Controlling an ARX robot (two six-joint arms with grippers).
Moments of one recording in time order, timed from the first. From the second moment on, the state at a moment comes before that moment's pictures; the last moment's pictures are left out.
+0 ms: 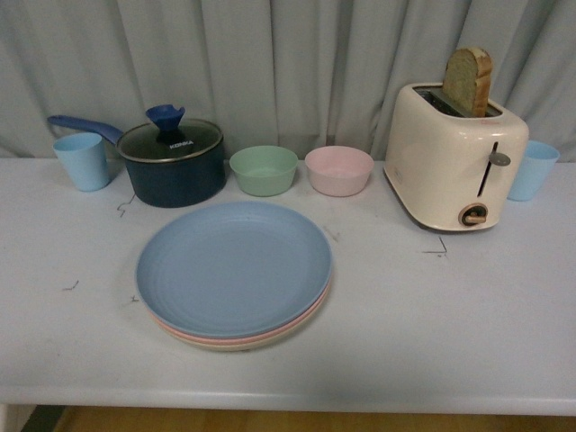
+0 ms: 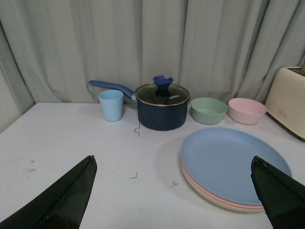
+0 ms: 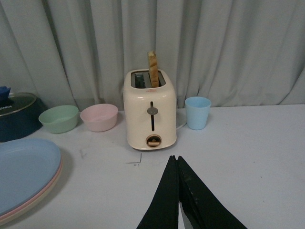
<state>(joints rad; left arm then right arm) 0.00 0.01 0.01 0.00 0.00 -0.01 0.01 0.54 0.01 0.54 0.00 0.01</state>
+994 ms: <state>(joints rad) 0.00 0.01 0.01 0.00 0.00 -0.01 0.01 0.17 0.01 0.17 0.00 0.01</state>
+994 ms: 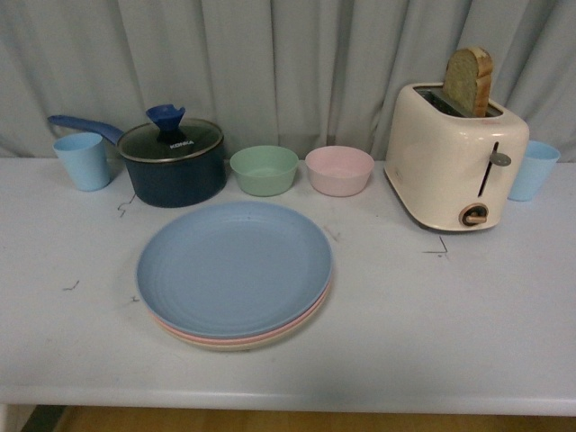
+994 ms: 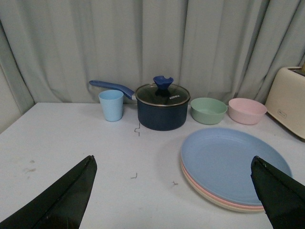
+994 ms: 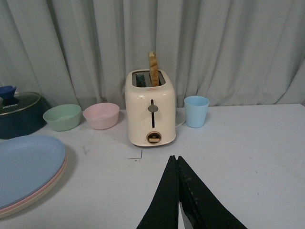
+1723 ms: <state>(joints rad) 0.00 0.01 0.01 0.00 0.00 -0.01 0.01 0.00 0.01 0.00 0.00 0.01</state>
